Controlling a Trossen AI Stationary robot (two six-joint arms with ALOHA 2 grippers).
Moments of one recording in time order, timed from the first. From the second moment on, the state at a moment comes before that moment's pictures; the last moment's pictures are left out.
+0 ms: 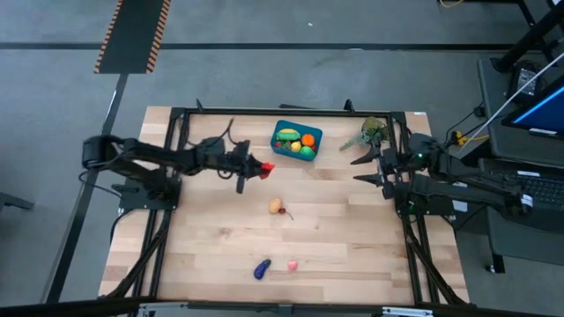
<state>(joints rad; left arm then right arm) 0.27 1.34 0.45 0.74 0.30 -0.19 -0.36 0.44 0.42 -0.16 -0.46 -0.11</state>
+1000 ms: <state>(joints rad) 0.52 1.90 1.42 -0.37 0.37 0.22 -0.36 0.55 0.42 -0.15 -0.46 -0.14</state>
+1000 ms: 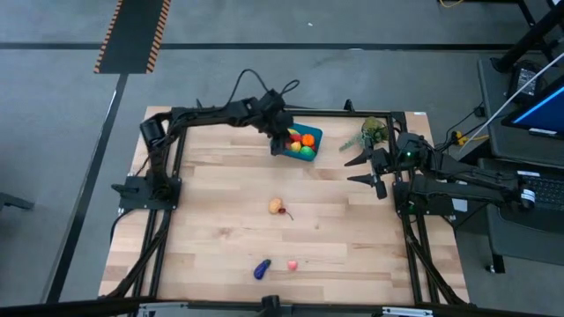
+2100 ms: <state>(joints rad) 0.52 2.15 1.69 -0.67 0.25 0.40 -0.36 0.55 0.42 -0.15 -0.46 -0.14</state>
